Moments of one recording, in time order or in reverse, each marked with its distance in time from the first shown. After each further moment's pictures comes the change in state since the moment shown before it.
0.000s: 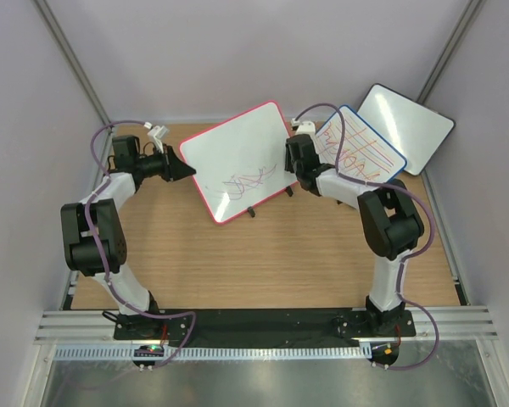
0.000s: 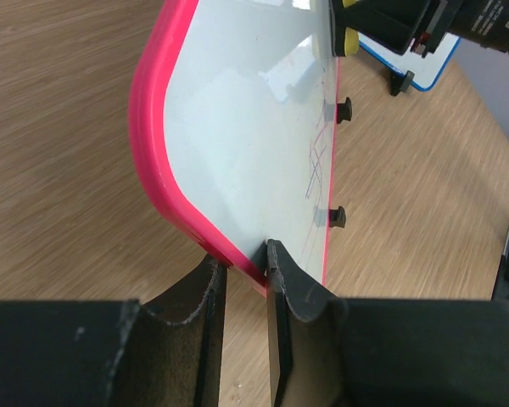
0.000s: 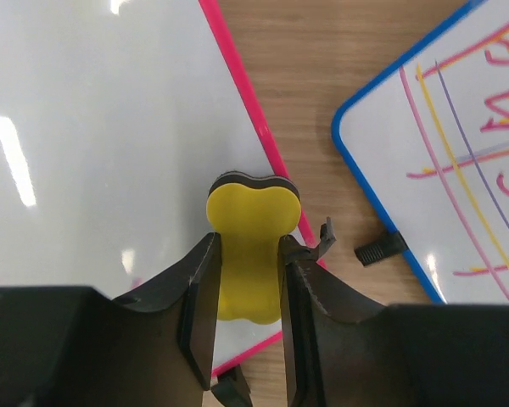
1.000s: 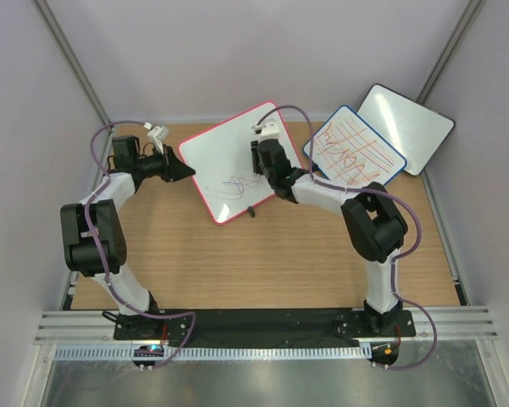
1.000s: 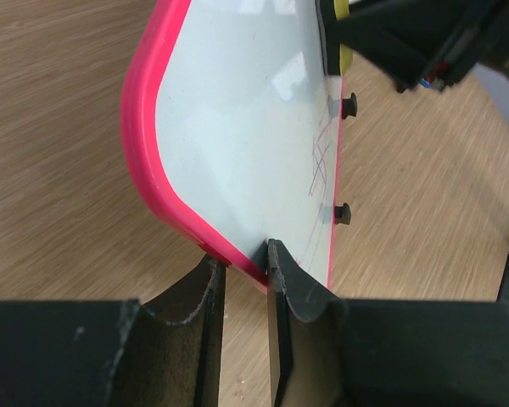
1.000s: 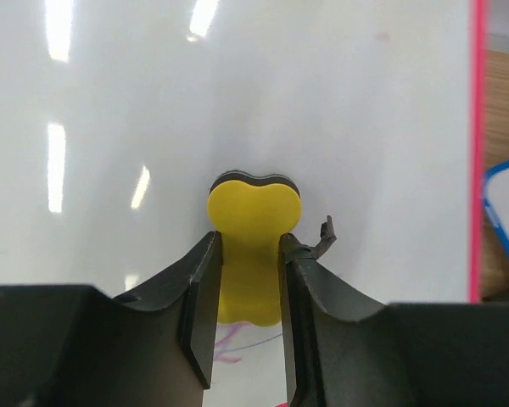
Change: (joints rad) left arm -0.001 -0.004 0.000 -0.016 -0.009 0.017; right arm 0.146 0.061 0.133 0.045 -0.014 -0.058
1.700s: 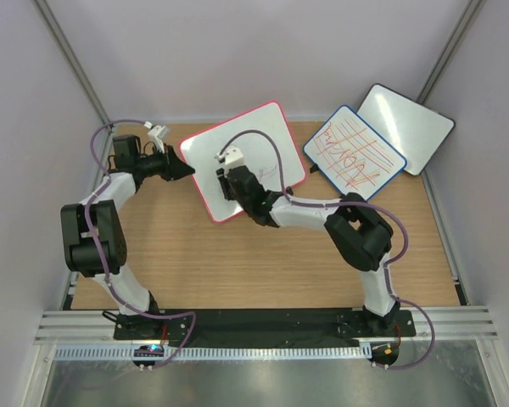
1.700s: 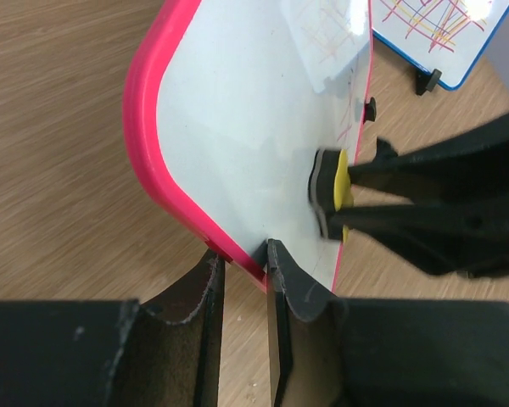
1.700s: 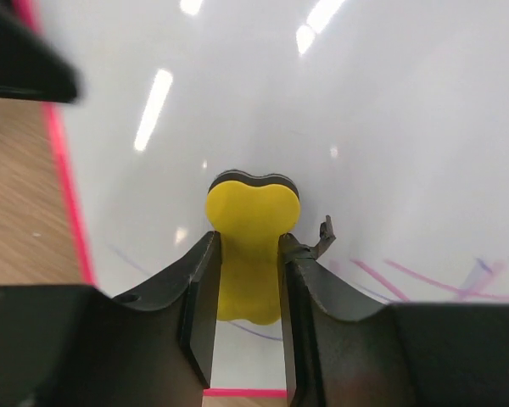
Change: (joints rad) left arm -0.006 -0.003 0.000 0.008 -0.048 0.012; right arm 0.285 0.057 -0.004 0.111 0.011 -0.079
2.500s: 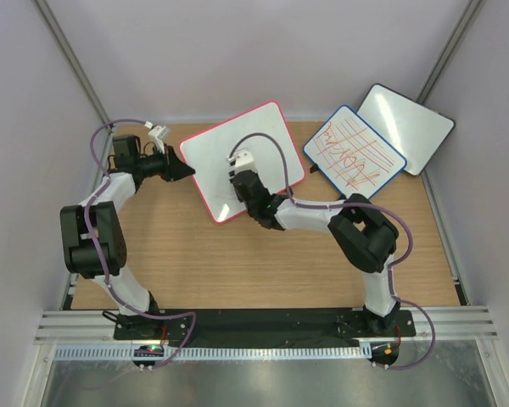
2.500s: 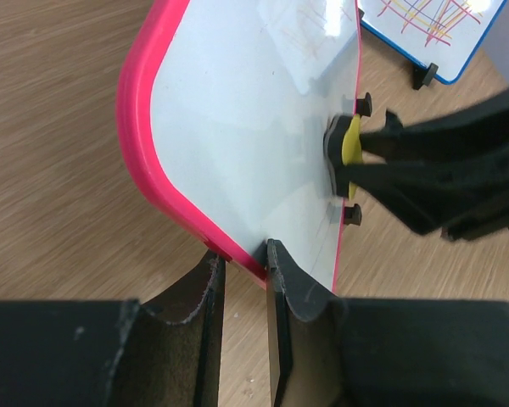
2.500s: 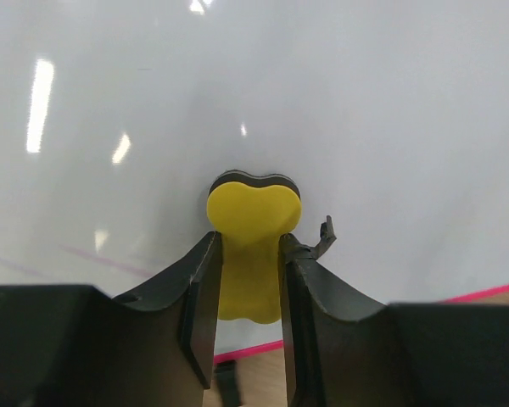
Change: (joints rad) left arm -0.003 -0.015 0.000 -0.026 0.008 0.022; right arm -0.056 -0.079 -0.146 -0.032 0.195 0.004
